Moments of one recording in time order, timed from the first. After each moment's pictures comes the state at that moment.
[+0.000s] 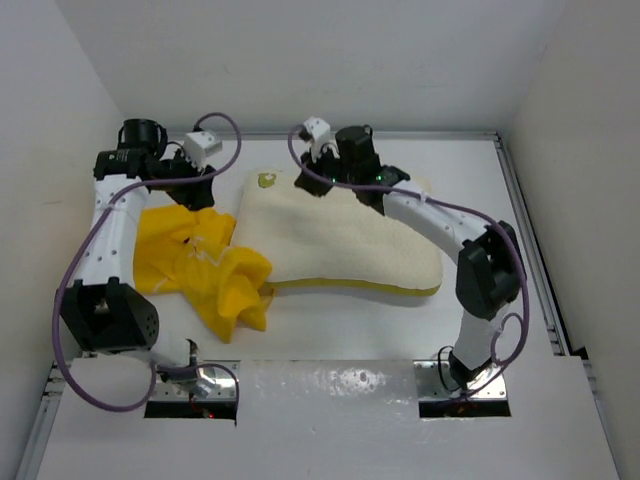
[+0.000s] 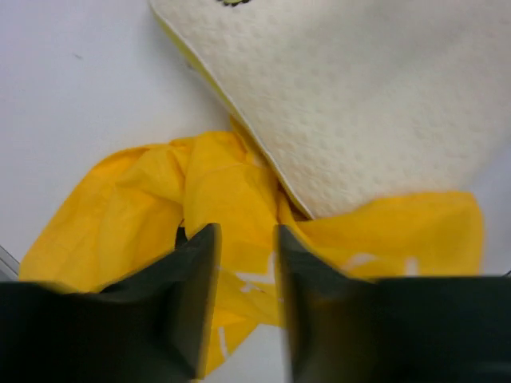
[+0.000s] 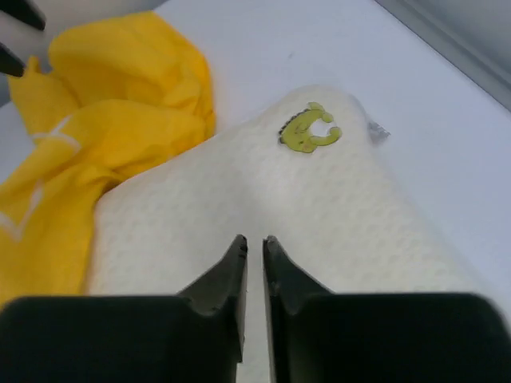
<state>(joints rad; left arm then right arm) 0.11 1.46 1.54 -1.11 0.55 0.72 0.62 1.81 1.45 -0.09 -0.38 -0.04</state>
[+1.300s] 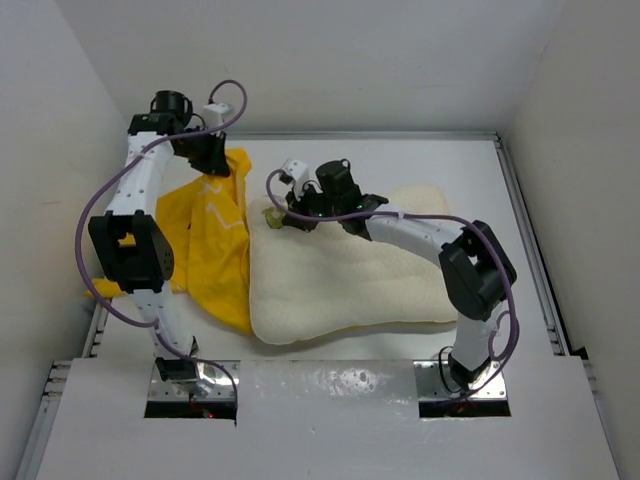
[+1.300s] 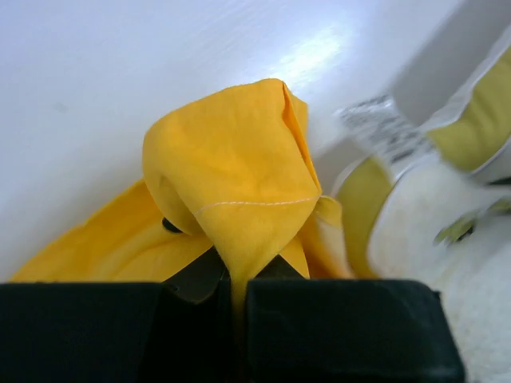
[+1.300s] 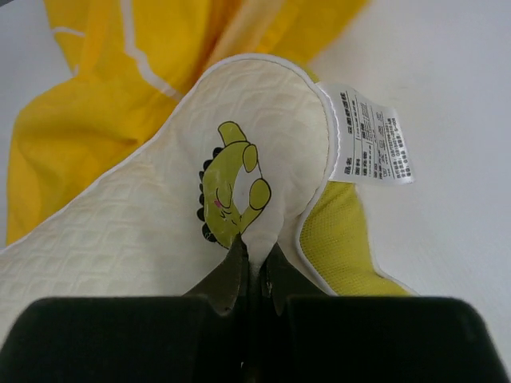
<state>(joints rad) 0.07 1.92 1.93 -1.05 0.55 0.43 0.69 1.87 1.31 0.04 -0.43 -0.09</state>
